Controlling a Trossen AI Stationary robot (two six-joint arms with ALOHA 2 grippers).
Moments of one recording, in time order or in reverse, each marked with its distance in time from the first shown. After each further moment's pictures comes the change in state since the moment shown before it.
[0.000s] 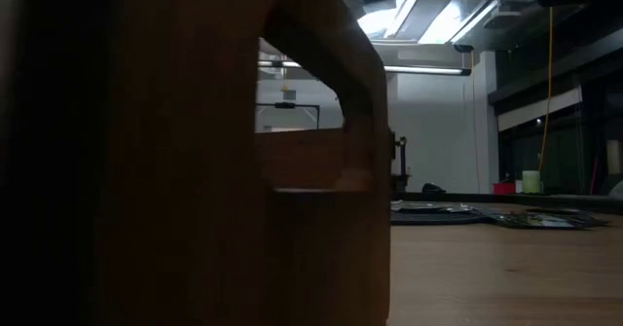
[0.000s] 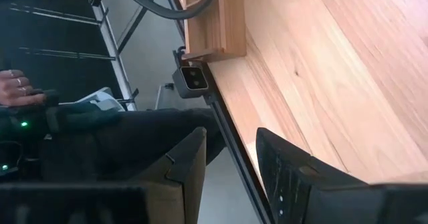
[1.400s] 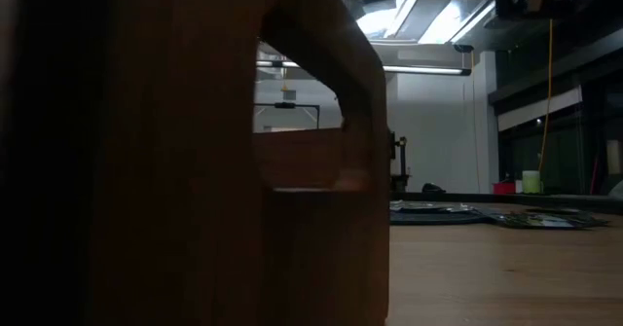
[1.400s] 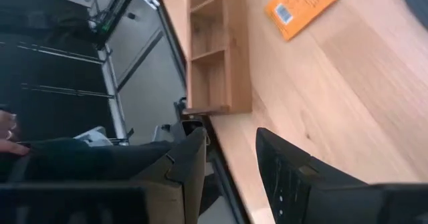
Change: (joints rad) left arm 0.210 -0.243 -0.222 0.459 0.063 -0.271; right arm 0.020 0.146 0.000 0.206 0.182 -0.033
